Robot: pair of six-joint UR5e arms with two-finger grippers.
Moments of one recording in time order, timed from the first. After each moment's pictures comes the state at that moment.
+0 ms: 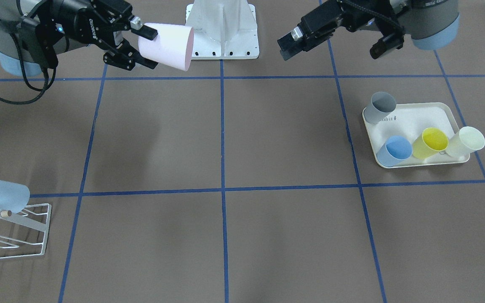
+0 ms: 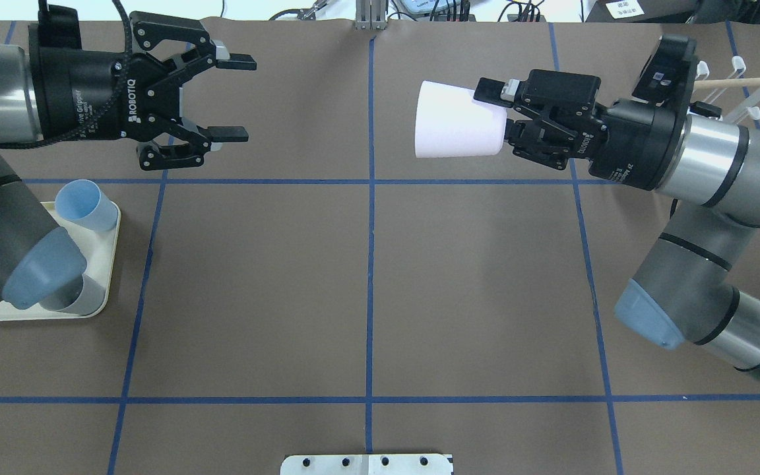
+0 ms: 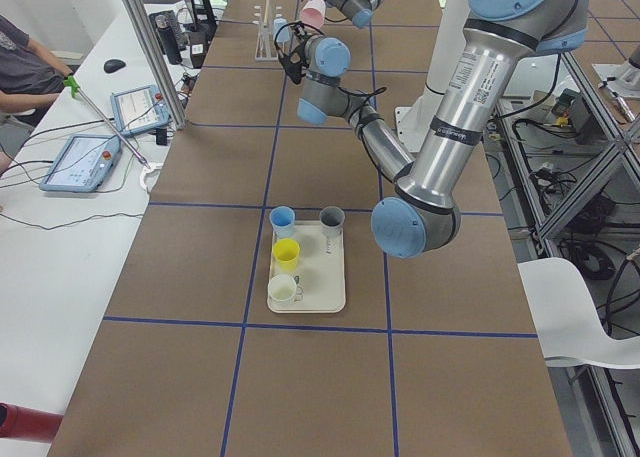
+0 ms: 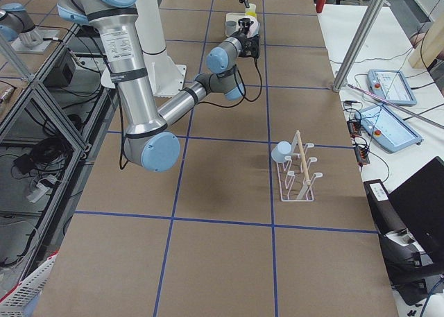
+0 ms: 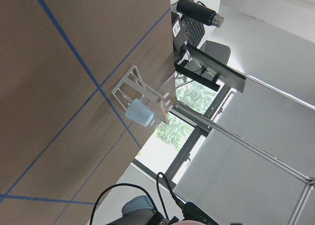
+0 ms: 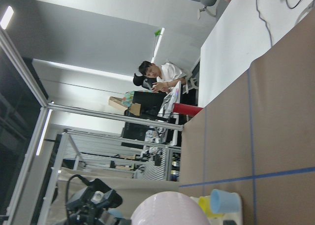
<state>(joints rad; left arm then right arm) -0.88 -1.97 -1.92 -2.67 -2.09 -2.27 0.77 -1.29 1.84 -0.06 1.82 1.81</state>
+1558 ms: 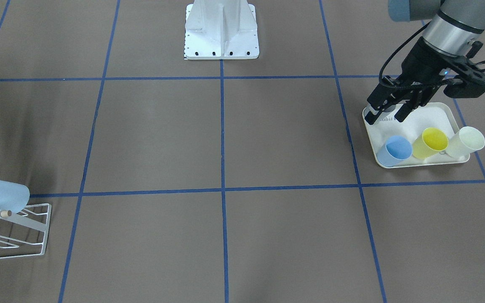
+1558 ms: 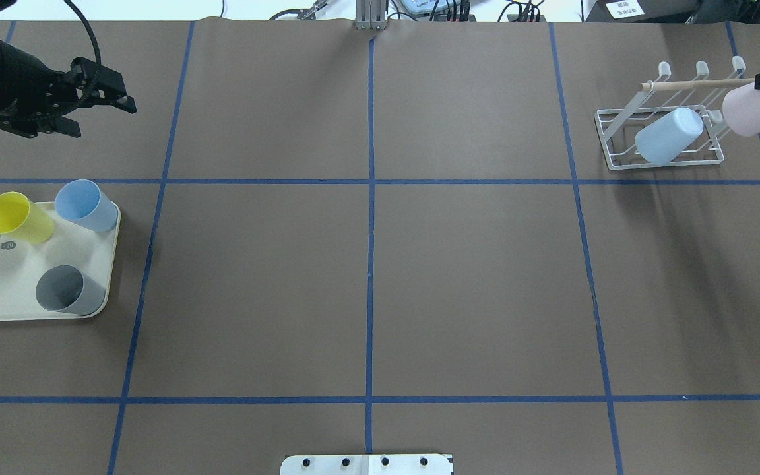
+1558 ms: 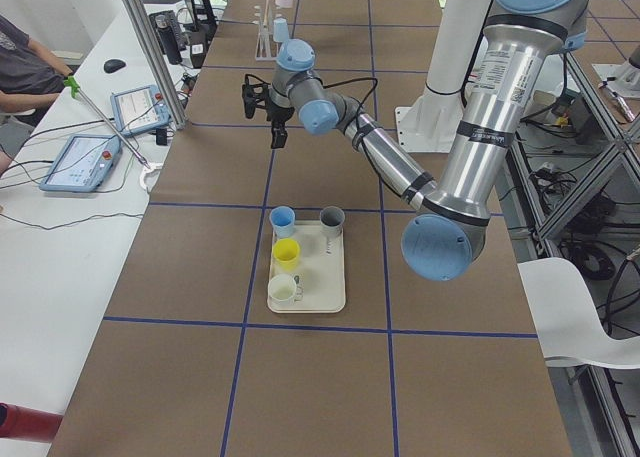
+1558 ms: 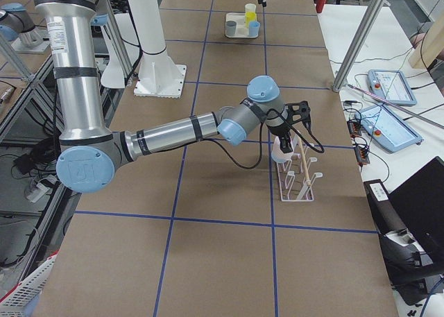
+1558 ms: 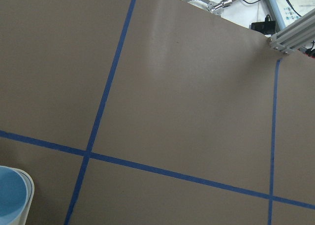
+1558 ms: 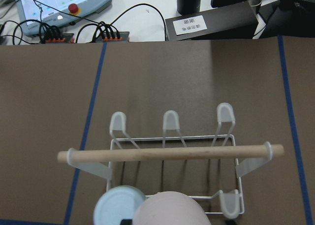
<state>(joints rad) -1.02 -1.85 -2.01 -1.82 -2.12 -1.25 1.36 -1.47 1.73 -1.07 2.19 0.62</state>
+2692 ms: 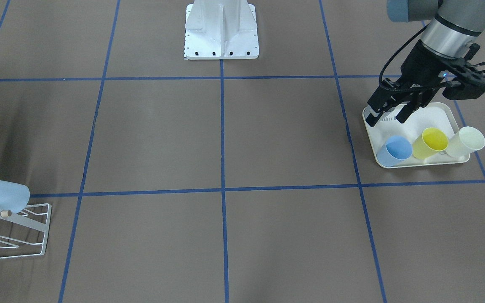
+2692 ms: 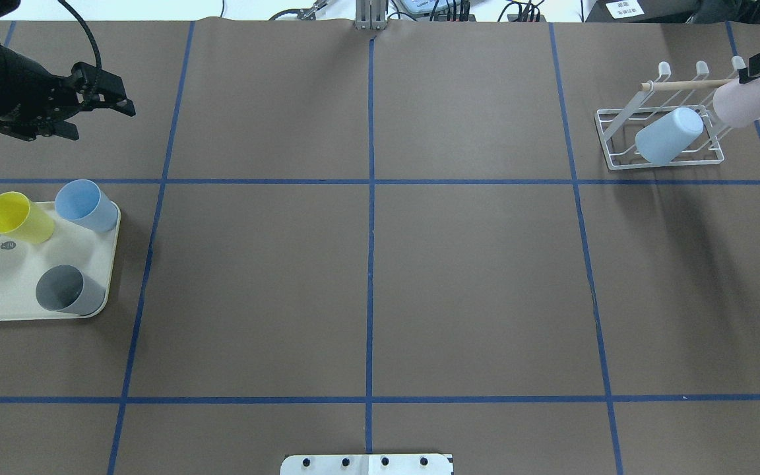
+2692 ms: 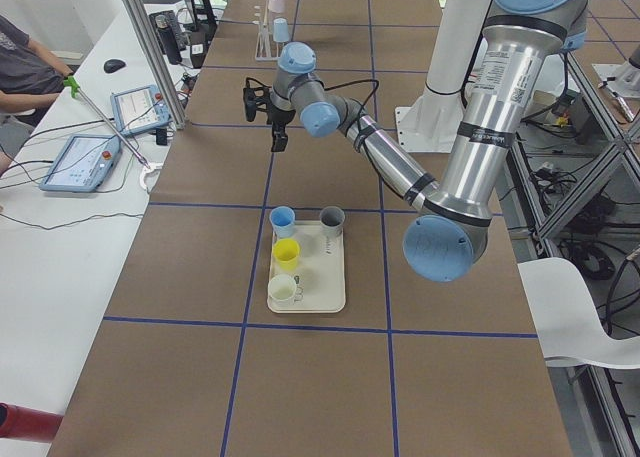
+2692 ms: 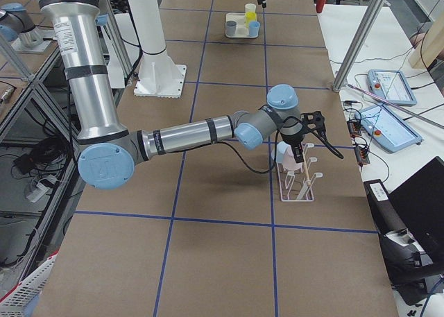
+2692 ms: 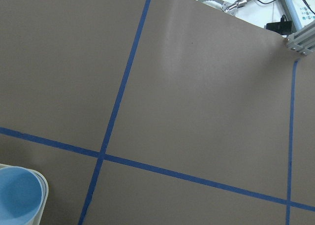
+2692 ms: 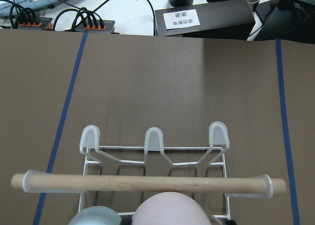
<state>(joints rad) -1.01 -1.85 -2.01 -1.81 -2.10 -1.26 1.33 -1.37 1.60 -1.10 2.17 0.56</state>
